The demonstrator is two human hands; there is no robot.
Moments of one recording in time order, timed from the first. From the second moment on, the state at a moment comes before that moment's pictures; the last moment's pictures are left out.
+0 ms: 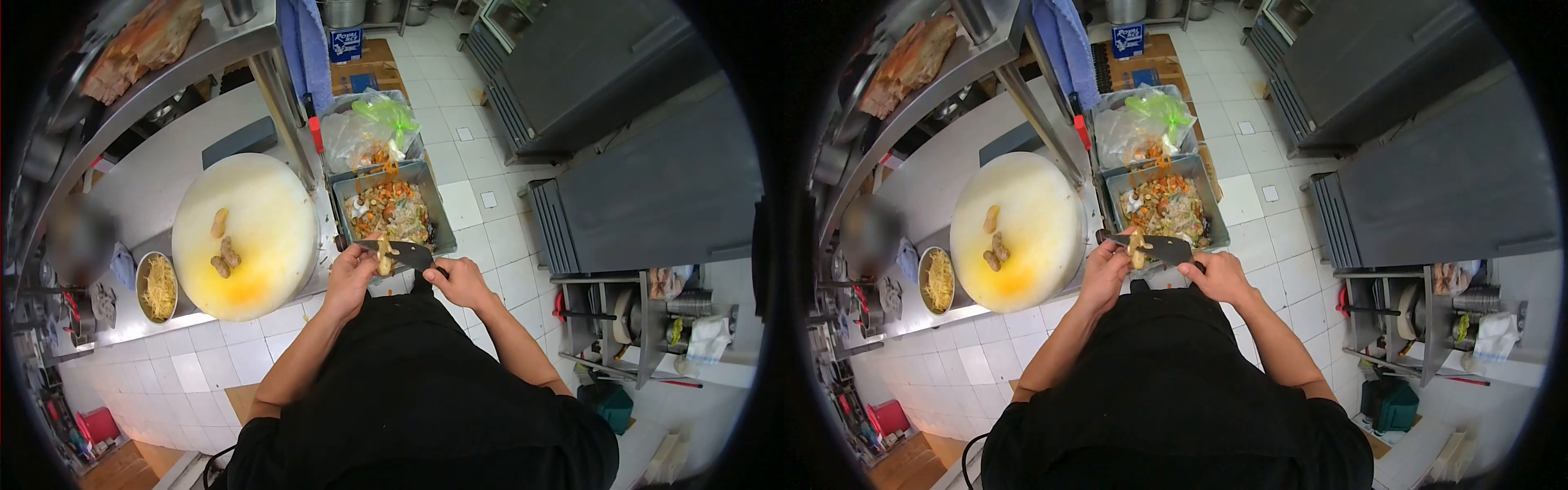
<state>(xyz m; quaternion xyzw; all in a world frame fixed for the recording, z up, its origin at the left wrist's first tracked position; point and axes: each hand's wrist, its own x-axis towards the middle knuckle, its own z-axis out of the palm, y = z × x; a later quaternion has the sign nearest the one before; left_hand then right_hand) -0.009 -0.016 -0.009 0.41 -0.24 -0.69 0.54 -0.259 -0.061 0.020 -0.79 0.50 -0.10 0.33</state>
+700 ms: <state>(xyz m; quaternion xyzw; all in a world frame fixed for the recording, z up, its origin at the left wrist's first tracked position) -0.008 -0.031 -0.014 0.26 -0.03 -0.82 0.51 -0.231 -0.038 0.060 -0.90 0.36 -0.13 0.21</state>
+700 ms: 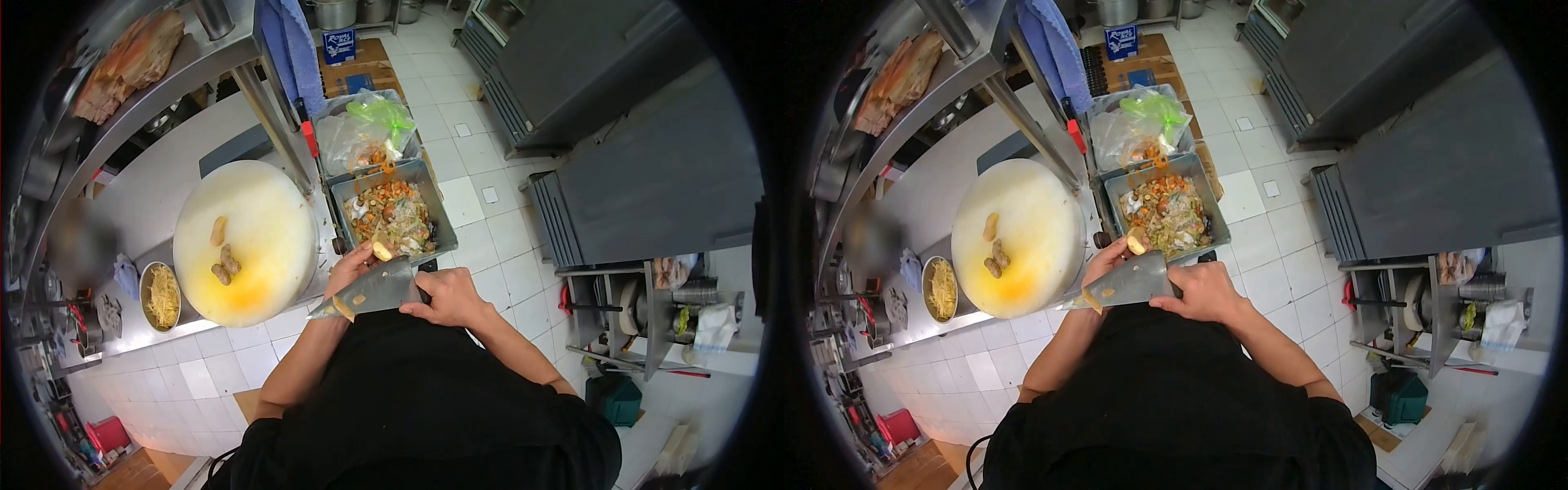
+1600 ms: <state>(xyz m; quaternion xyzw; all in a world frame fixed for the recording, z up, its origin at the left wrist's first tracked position) -0.003 -0.028 0.008 0.33 -0.12 -0.78 0.52 -0.238 -0.054 0.056 -0.88 0.40 -0.11 0.24</state>
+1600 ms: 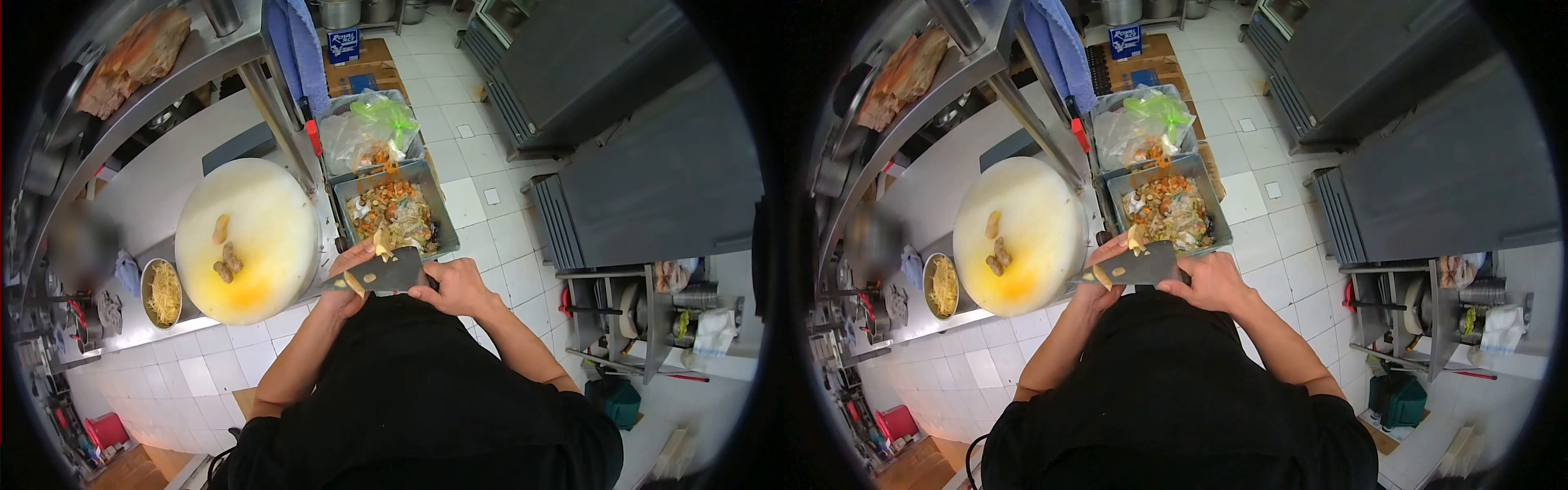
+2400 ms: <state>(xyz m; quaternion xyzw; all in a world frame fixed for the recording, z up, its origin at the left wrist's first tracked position) -0.007 -0.017 0.001 0.37 -0.21 -0.73 0.54 -0.250 -0.067 0.025 -0.81 0.50 -0.08 0.30</state>
